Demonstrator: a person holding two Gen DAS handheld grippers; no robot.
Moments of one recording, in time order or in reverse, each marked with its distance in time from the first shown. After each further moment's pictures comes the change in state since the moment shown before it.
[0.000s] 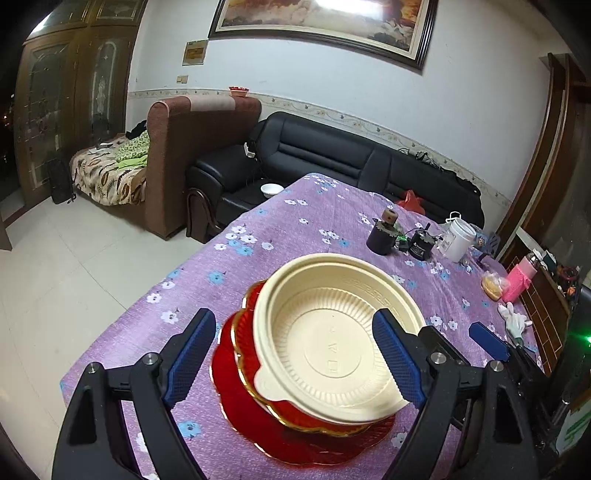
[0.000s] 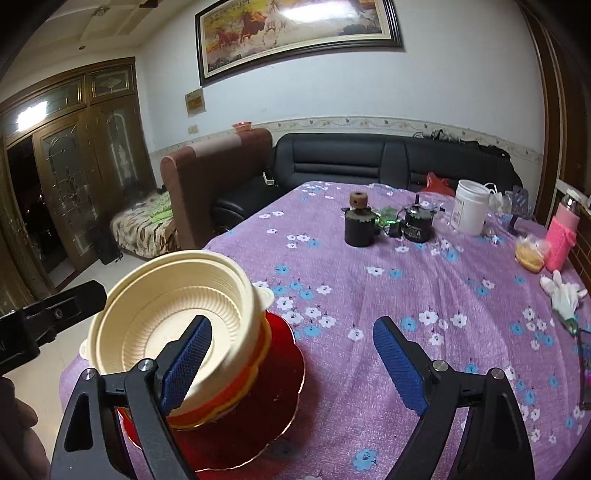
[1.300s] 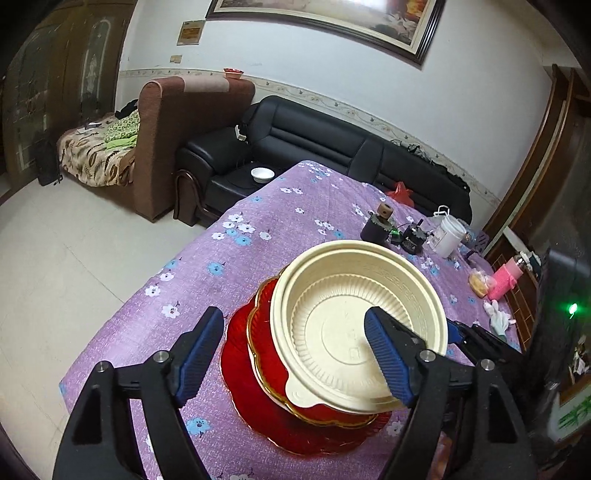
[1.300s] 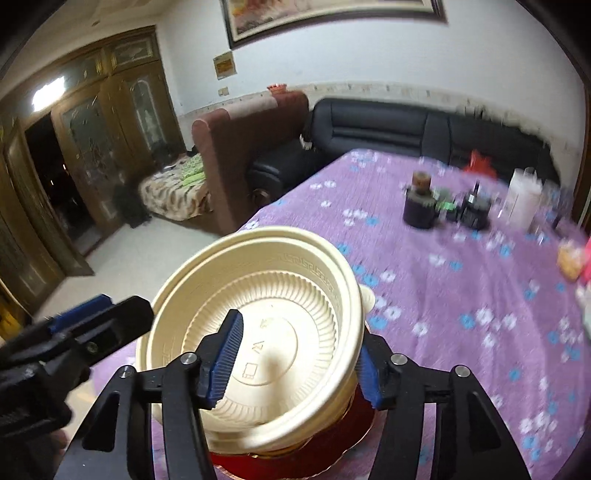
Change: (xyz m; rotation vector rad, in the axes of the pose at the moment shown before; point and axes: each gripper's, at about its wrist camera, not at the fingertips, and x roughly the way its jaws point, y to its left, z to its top) left arm -0.002 0.034 0.013 -0.039 0.071 -0.081; right arm 0.031 0.051 0.022 -0.084 0.145 0.105
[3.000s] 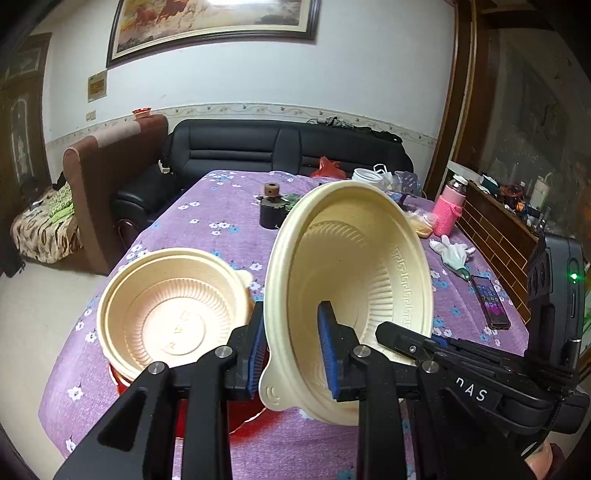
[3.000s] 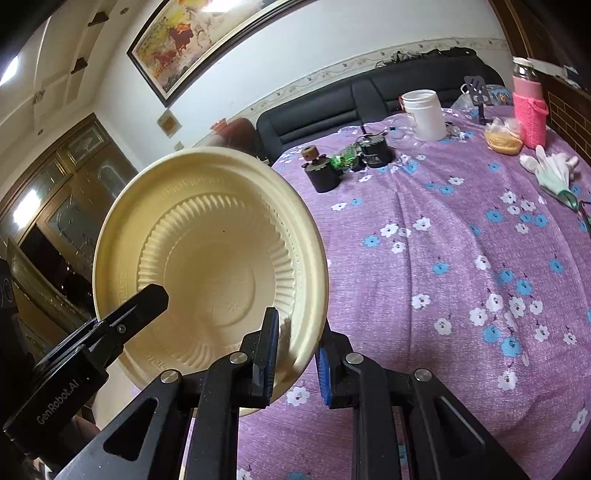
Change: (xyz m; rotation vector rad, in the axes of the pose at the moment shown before) left arm -0.004 -0.146 -0.052 0.343 -0.007 -0.109; right arm -0.096 -0.135 -0.083 0.427 -0.039 0.103
